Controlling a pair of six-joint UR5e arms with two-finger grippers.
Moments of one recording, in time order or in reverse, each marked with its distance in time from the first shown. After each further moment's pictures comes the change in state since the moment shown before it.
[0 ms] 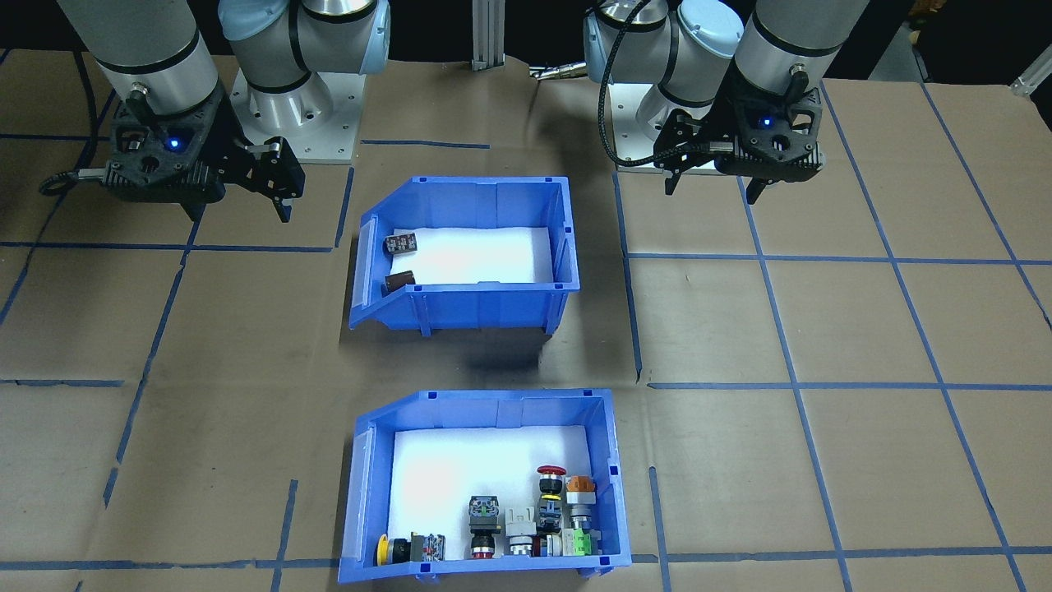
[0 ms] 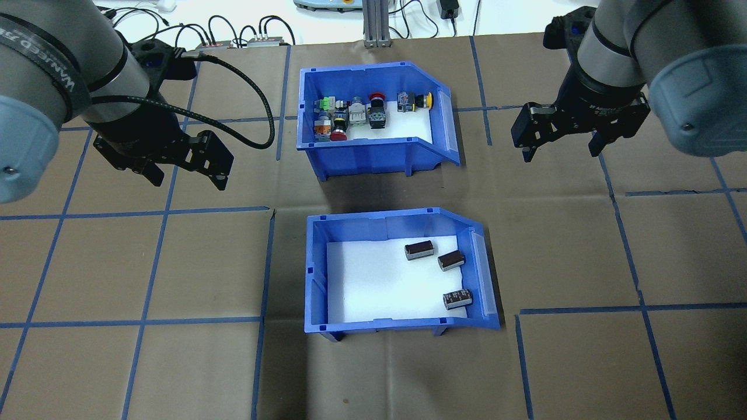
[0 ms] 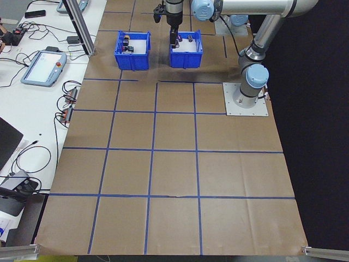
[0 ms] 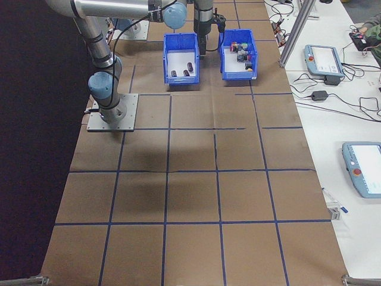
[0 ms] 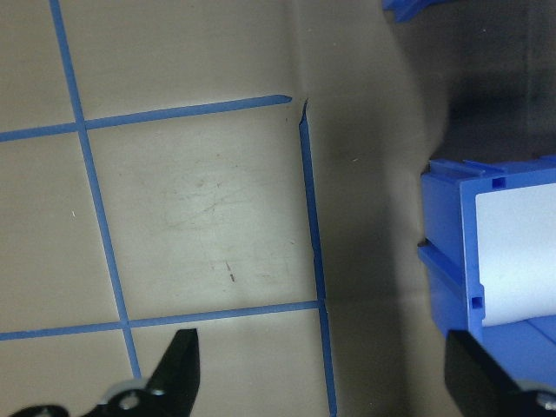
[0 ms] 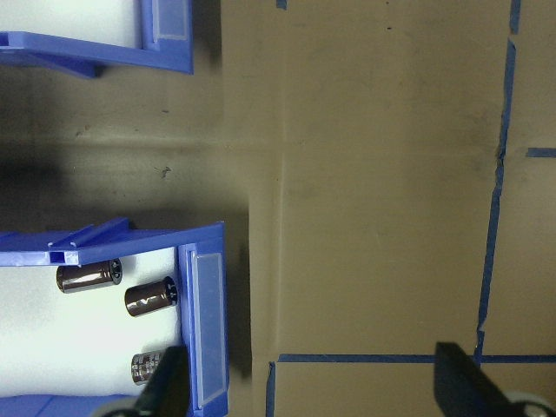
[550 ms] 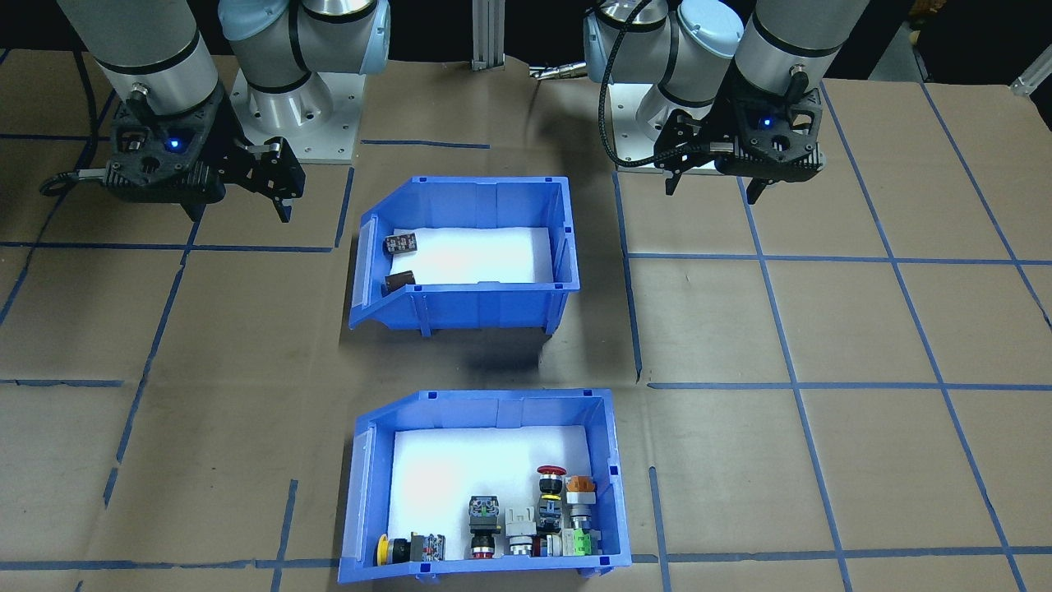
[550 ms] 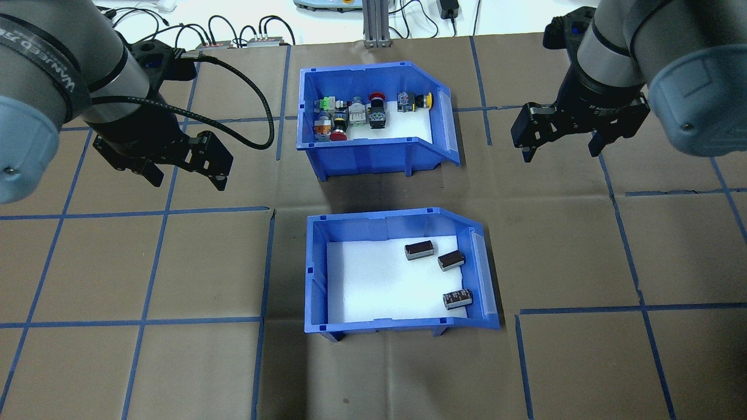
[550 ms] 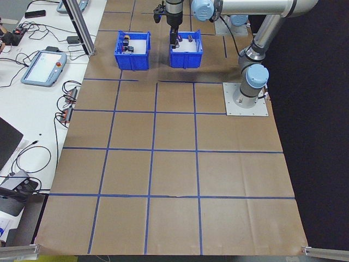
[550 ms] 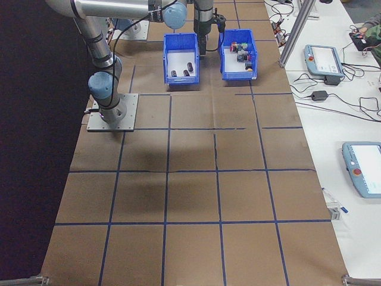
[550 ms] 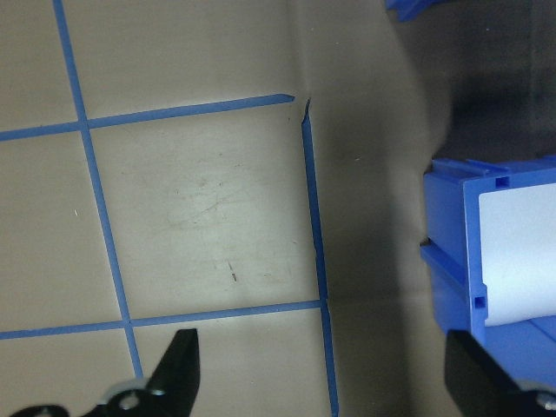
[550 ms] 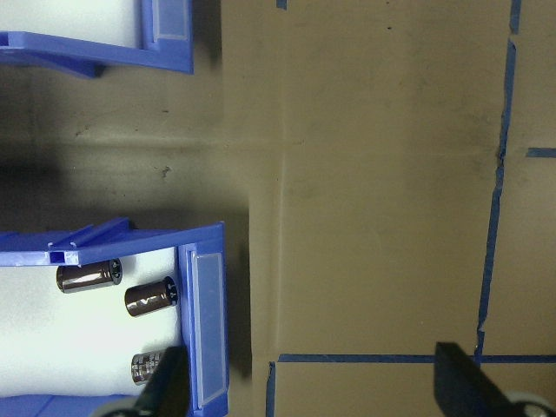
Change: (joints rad) left arm 0.000 0.000 -0.001 0.000 0.000 -0.004; right arm 0.001 0.000 0.000 0.001 0.000 -0.001
